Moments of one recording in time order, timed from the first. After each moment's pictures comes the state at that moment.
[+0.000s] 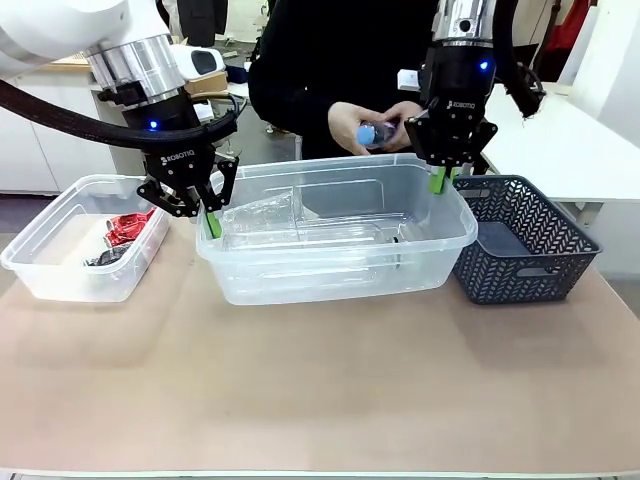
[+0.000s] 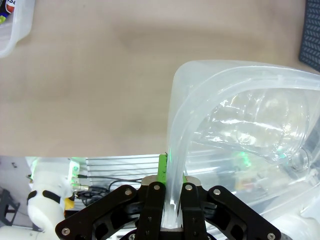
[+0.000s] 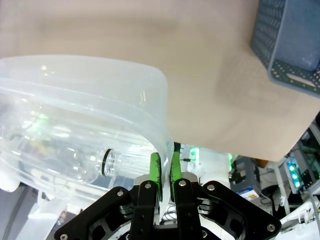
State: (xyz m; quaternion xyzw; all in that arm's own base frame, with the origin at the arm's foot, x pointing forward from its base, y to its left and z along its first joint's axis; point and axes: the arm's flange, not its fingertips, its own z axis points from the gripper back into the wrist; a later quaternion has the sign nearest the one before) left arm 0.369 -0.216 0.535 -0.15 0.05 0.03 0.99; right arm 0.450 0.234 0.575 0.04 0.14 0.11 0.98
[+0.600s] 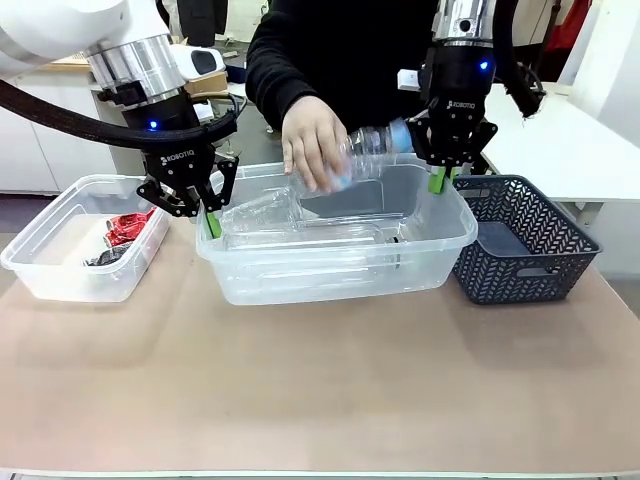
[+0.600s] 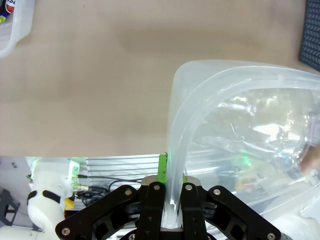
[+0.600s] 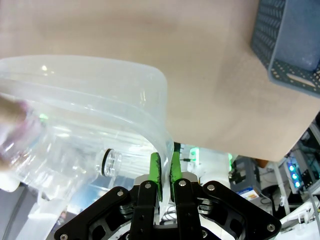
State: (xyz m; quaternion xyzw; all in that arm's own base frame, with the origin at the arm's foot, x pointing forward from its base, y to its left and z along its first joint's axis) left arm 0.369 -0.216 0.535 -0.15 0.05 0.03 0.99; right arm 0.450 0.234 0.575 0.04 0.14 0.11 0.98
